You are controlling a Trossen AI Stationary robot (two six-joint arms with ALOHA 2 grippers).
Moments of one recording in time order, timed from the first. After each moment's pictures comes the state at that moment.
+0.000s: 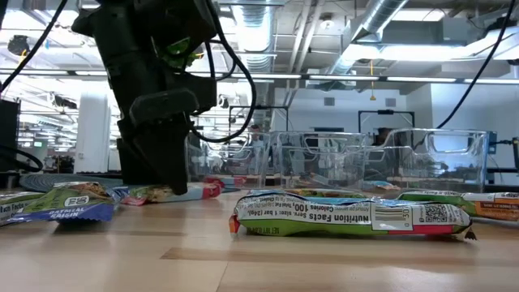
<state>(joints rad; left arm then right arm) -0.27 1.75 0.96 -0.43 -0.26 -0.77 0.89 1.36 1.20 -1.17 1.18 1.02</state>
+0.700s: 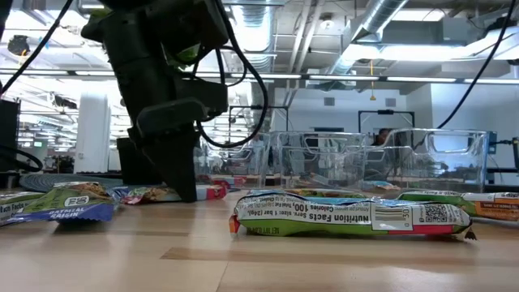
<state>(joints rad) -0.26 1.84 0.99 -0.45 -0.26 -0.70 0.86 1.36 1.20 -1.17 1.18 1.01</state>
